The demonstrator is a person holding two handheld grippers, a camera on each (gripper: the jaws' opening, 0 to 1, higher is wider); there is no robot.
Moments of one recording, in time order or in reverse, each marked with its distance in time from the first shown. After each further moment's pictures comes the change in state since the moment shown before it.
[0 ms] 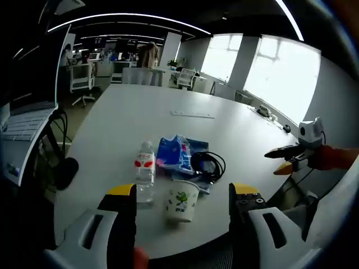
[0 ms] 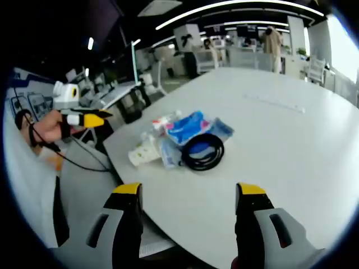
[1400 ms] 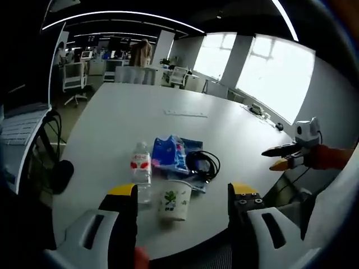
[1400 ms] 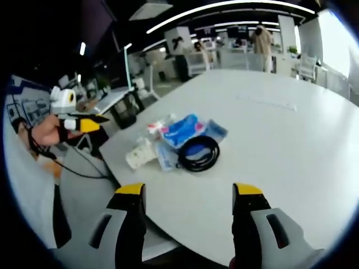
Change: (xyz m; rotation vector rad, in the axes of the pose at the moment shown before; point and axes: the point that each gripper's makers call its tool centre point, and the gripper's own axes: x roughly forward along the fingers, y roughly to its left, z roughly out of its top) left arm 0.001 -0.001 0.003 0.019 0.019 -0.067; right arm -0.005 0.001 -0.002 0.042 -0.026 -0.051
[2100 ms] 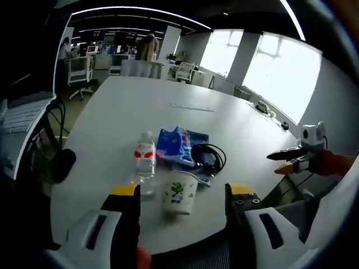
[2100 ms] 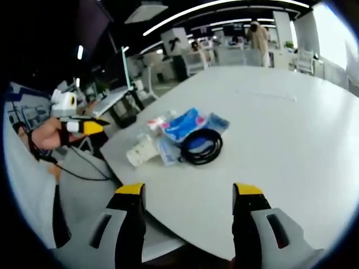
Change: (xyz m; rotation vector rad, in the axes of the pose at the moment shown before) left arm 0.006 0.010 -0.021 -0.040 0.034 0.050; right arm 0.006 0.004 -0.020 0.047 -0.001 0.006
